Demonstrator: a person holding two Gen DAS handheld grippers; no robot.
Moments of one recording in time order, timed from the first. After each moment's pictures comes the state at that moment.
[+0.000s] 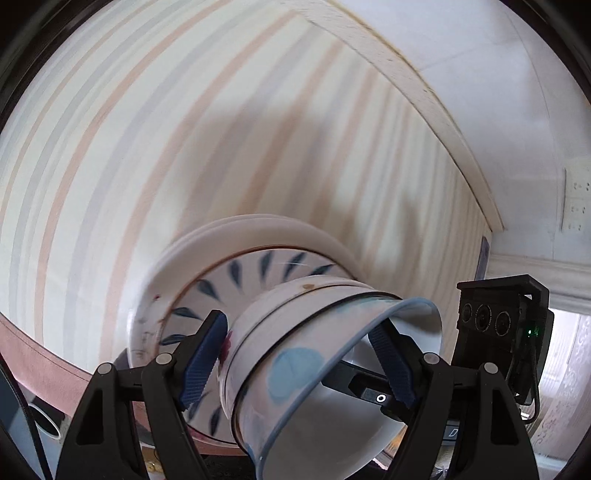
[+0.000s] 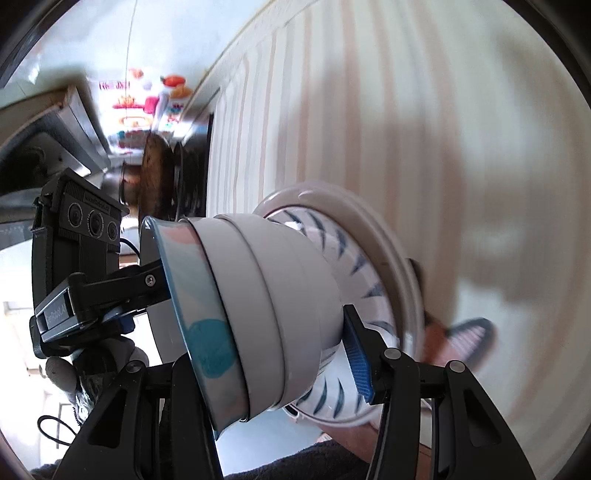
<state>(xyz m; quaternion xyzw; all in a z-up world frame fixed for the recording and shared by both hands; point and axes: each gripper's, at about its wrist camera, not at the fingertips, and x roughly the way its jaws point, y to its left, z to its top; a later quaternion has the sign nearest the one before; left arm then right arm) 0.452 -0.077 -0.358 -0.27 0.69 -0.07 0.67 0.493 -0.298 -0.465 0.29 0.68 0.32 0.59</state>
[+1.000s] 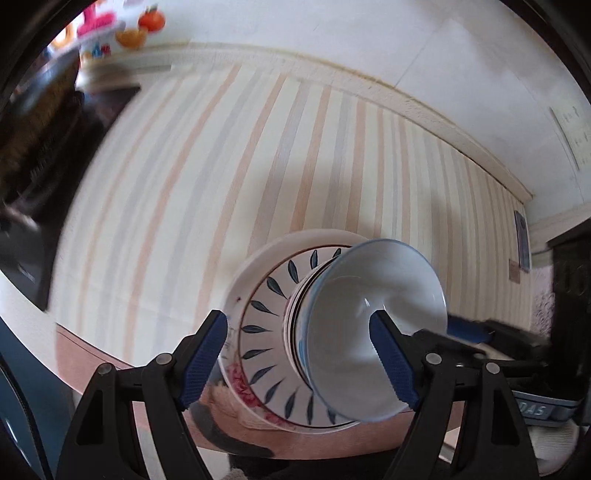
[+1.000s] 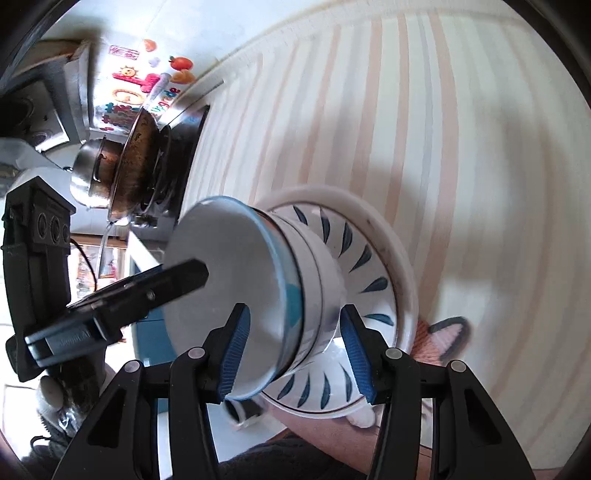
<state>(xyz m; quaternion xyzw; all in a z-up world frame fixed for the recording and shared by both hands) 0.406 -0.079 -0.294 -0.10 0.62 -0.03 0.77 0.467 -0.294 -0.405 0.18 0.65 0.28 0.69</state>
